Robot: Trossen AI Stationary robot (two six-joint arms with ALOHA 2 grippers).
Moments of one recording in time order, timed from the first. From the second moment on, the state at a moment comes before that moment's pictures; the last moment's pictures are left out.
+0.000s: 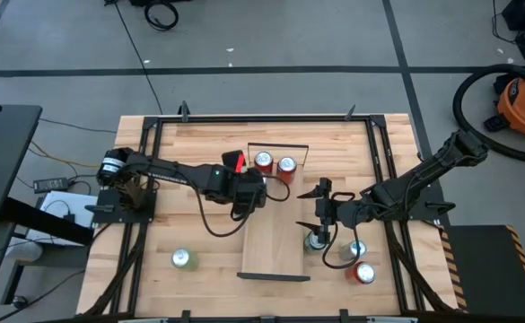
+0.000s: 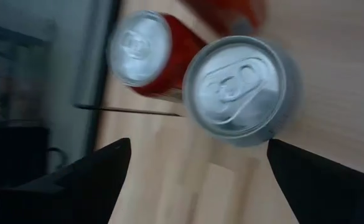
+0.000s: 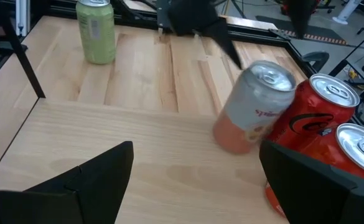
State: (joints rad) left arm -0.14 1.77 1.56 -1.05 -0.67 -0.18; right arm 0.47 1.21 0.75 -0.09 0.58 0.13
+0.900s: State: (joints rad) left arm -0.17 1.77 1.56 -1.12 -0.30 -0.46; right arm 0.47 1.21 0.75 -0.06 0.59 0.11
